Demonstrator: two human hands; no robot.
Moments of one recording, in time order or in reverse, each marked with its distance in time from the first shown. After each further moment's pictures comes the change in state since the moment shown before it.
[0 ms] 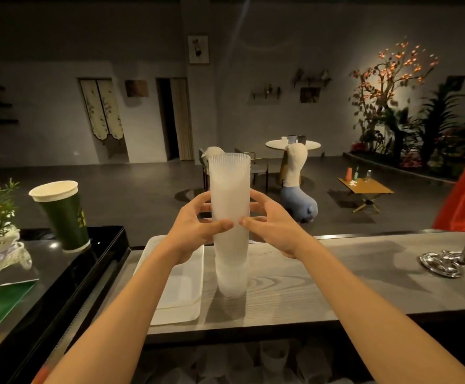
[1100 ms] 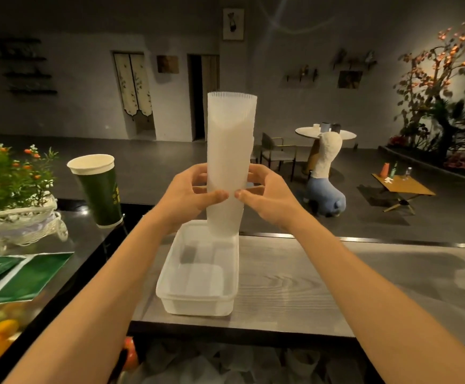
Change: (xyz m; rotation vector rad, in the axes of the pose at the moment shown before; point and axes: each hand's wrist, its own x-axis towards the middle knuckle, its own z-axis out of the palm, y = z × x) left_hand 0.014 0.004 -0.088 0.229 0.134 0.039; right_hand 0.074 -0.025 0.068 -0.066 0.006 -0.137
